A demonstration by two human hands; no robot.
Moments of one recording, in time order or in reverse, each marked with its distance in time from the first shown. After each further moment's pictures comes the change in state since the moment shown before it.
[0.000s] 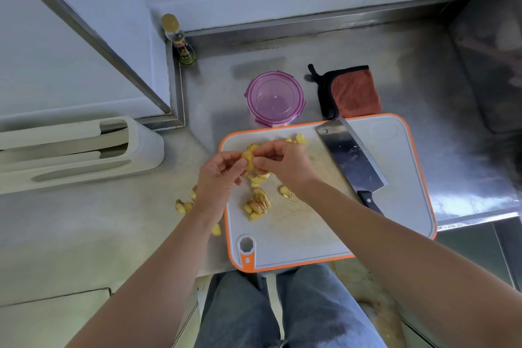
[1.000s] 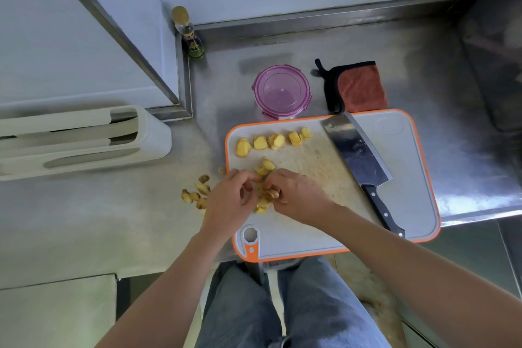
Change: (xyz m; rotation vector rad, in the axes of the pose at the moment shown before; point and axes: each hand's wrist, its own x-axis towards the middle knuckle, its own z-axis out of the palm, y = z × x) left_hand -0.040 -0.030 -0.015 0.831 -0.121 0.418; right_hand -0.041 0.041 -0.007 -1.030 -0.218 -0.333
